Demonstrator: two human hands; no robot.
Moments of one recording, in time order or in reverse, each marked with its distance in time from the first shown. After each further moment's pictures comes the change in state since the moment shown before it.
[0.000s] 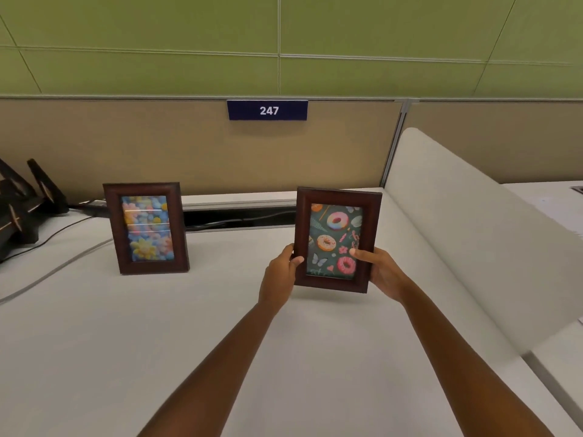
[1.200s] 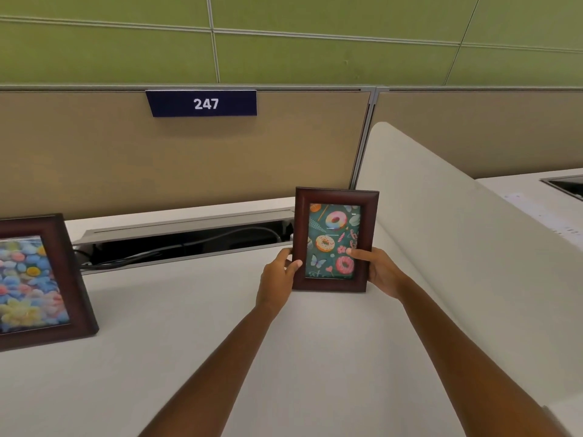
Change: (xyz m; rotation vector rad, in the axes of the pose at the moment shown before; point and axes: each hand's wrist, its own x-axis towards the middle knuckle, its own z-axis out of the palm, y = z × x) left_hand 0.108 0.018 0.086 -0.153 -0.131 -0.012; right_hand 0.093 0.005 -0.101 -0.002 0.140 0.067
